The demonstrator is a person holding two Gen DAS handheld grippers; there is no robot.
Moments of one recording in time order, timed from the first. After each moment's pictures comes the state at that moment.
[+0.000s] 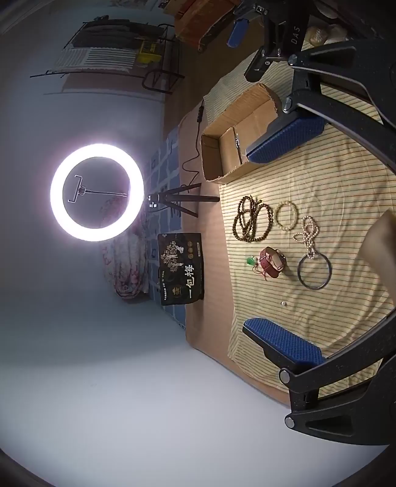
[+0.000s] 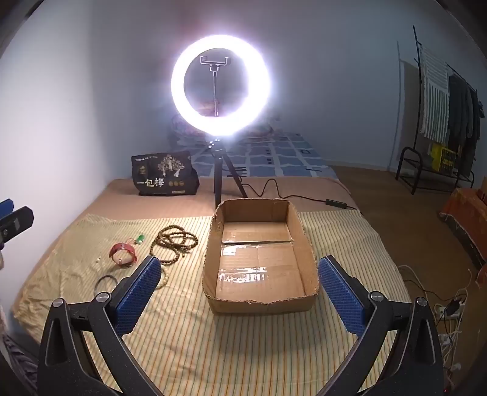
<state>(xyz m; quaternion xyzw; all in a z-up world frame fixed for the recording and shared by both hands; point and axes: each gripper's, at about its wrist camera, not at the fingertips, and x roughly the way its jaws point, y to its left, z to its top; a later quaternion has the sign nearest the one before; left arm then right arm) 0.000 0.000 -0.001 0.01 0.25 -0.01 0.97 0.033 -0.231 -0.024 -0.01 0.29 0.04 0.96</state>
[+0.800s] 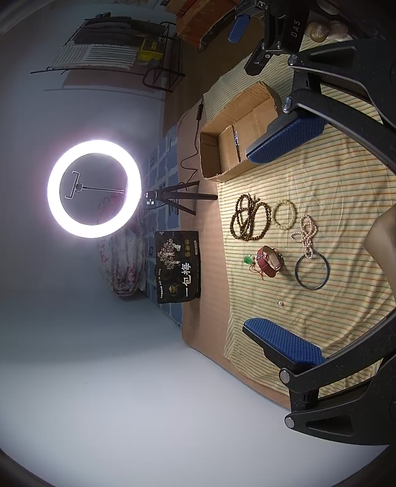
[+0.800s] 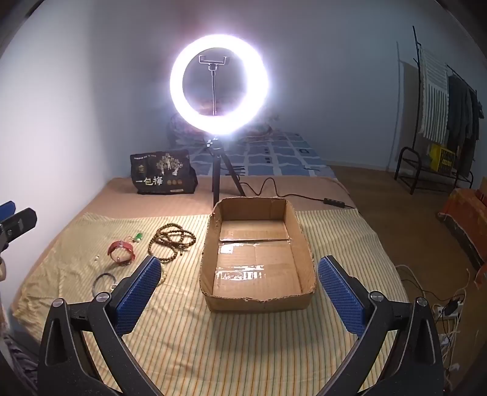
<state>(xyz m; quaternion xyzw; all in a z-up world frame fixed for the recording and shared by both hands) 0.004 0.002 -0.007 0.01 0.26 0.00 0.97 0.030 -0.232 -0.027 -0.01 0.29 0.03 0.96</state>
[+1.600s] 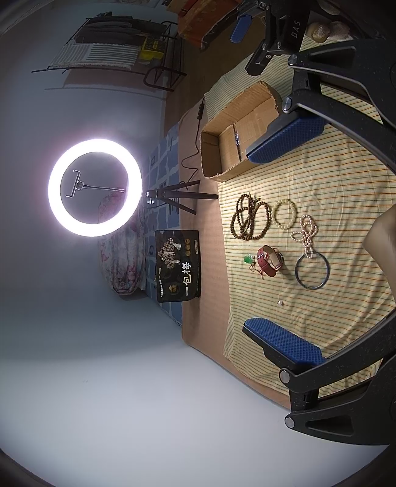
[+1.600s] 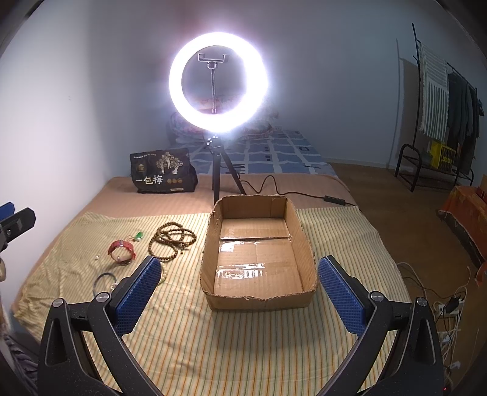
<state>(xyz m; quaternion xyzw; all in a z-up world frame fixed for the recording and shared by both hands) 0.005 0.004 -0.006 0.01 0.26 0.00 0.97 0.029 -0.232 -0.029 -0.01 0.29 0.03 0.95</state>
